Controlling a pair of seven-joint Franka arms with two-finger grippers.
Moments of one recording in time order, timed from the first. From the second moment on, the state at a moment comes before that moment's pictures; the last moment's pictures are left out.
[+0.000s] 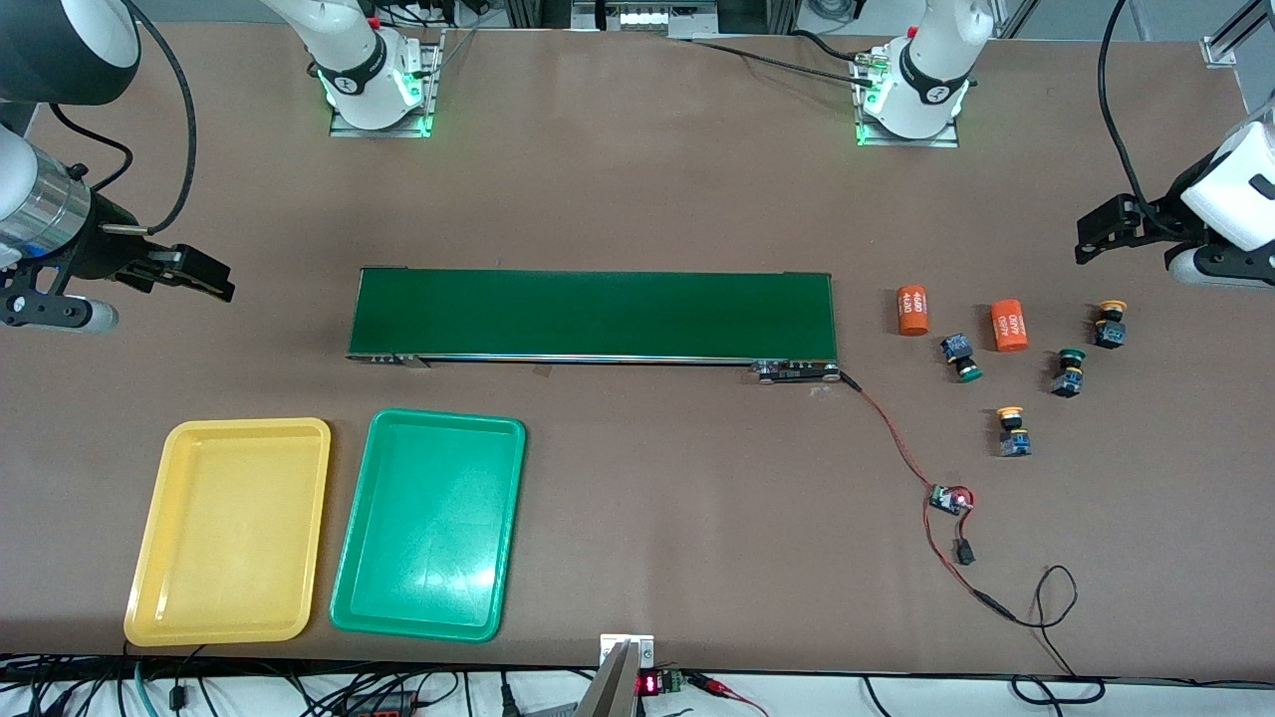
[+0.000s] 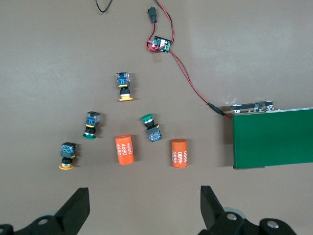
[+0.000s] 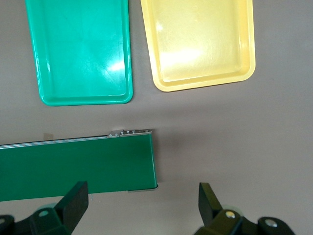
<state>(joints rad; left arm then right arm) -0.08 0.01 0.08 -1.63 0.02 1.59 0.07 0.08 0.11 -0.02 -1.57 0.01 1.65 0.18</state>
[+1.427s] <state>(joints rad) -0.09 0.02 0.07 -1.63 0.04 1.59 0.07 0.08 0.12 -0.02 -1.57 0.01 1.65 0.19</state>
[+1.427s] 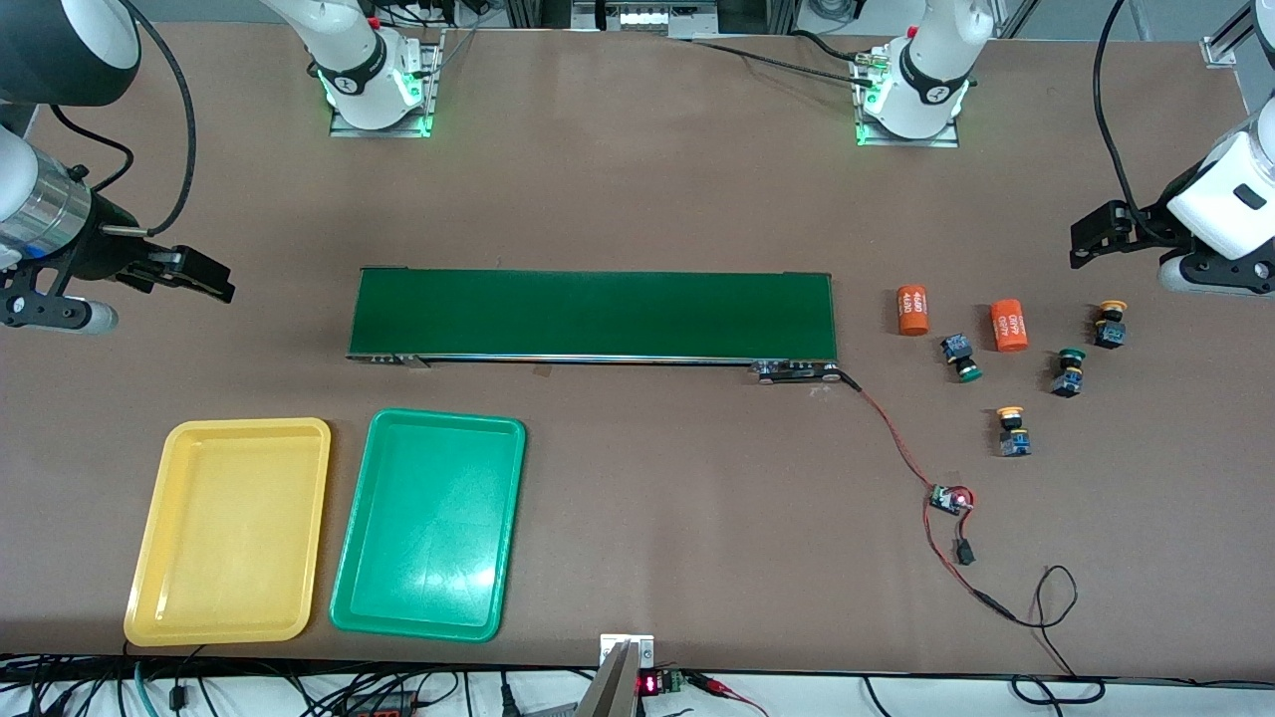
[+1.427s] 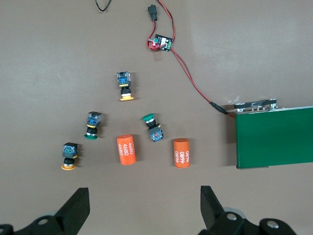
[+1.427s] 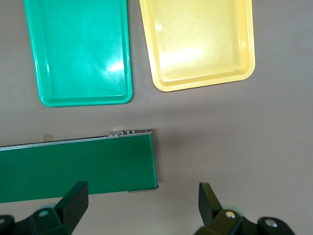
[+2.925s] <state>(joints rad) -0.09 0.04 0.07 -1.62 0.04 1.59 0.01 0.08 0.14 -0.02 -1.57 0.01 1.67 0.19</state>
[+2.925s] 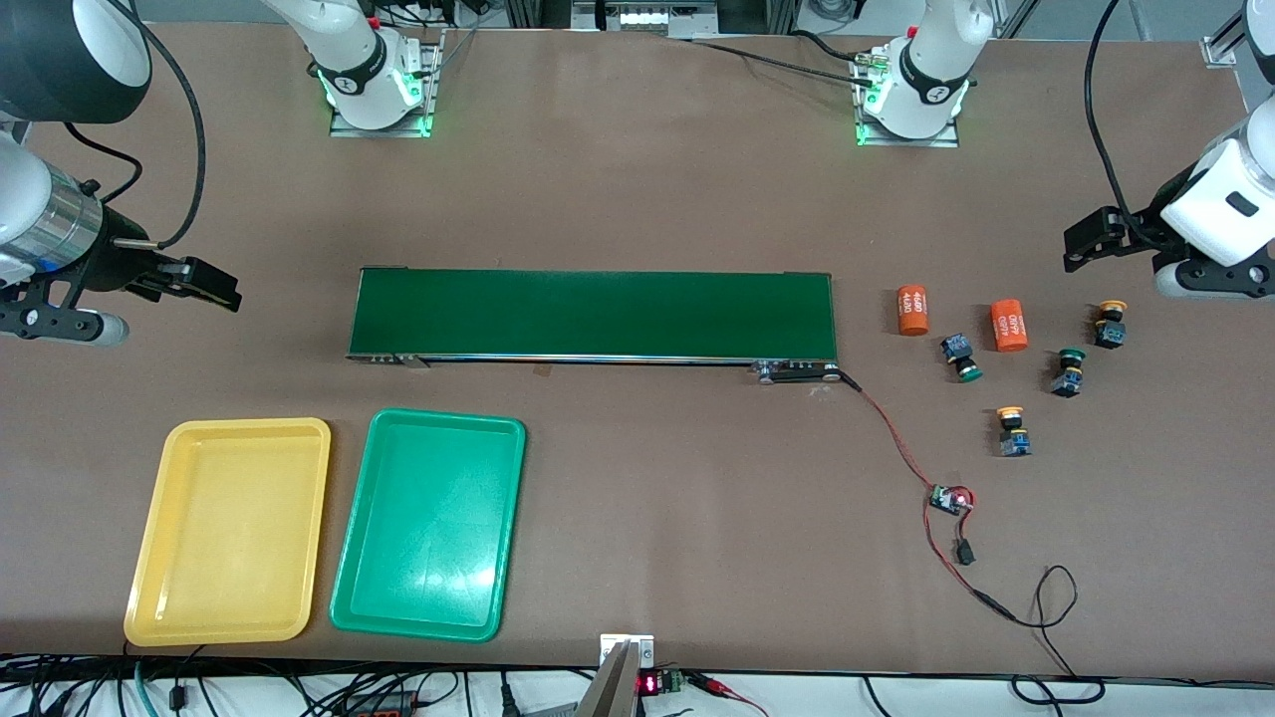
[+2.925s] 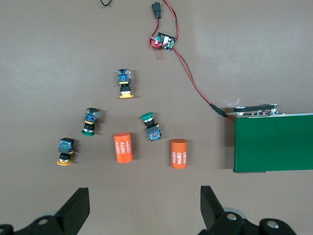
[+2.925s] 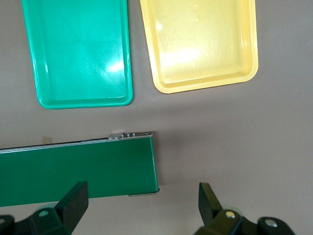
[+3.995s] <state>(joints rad) 0.03 0.53 0.08 -1.65 0.04 2.17 0.01 0.08 0.14 -0.02 -1.57 0.01 1.67 0.19</state>
